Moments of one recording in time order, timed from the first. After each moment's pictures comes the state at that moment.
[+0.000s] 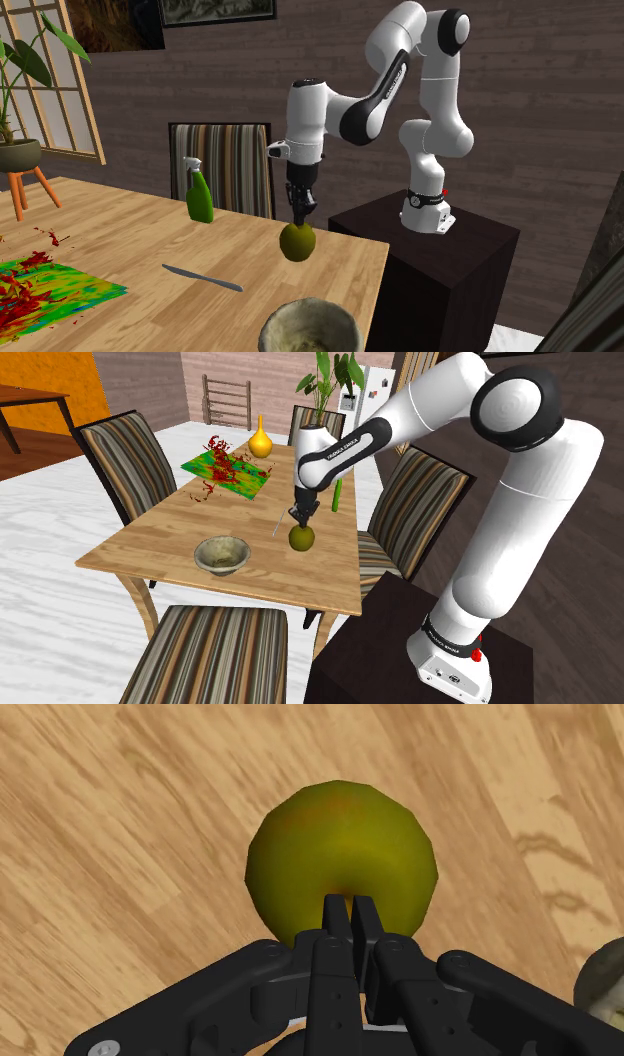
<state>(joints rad) -0.06 0.07 0.03 -2.25 -0.12 2.36 0.18</state>
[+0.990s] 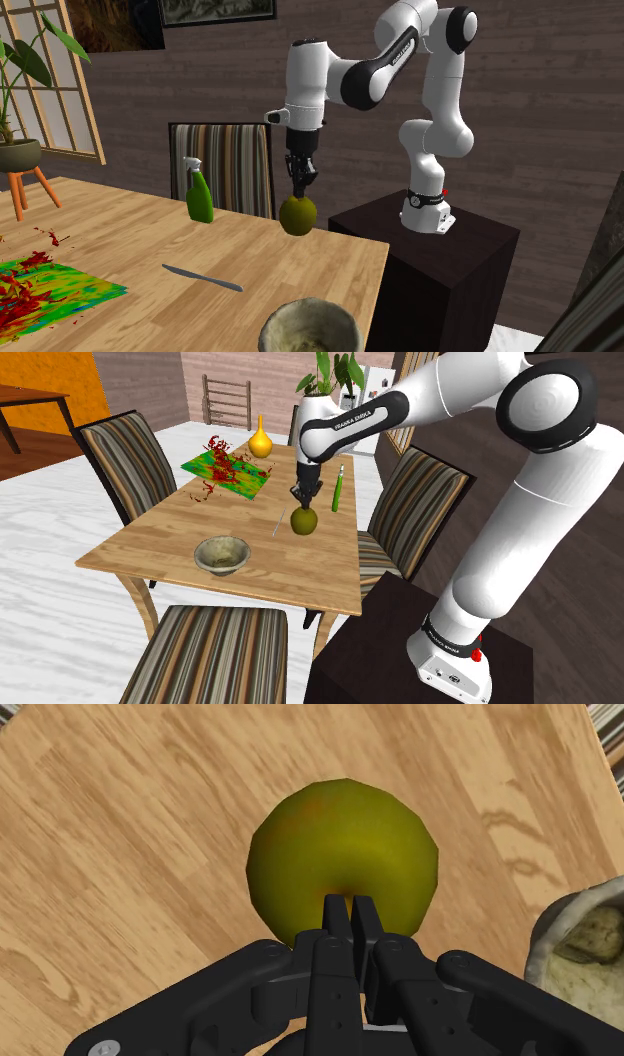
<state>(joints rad) -0.06 -0.04 0.03 -2.16 -0.10 2.16 0.16</state>
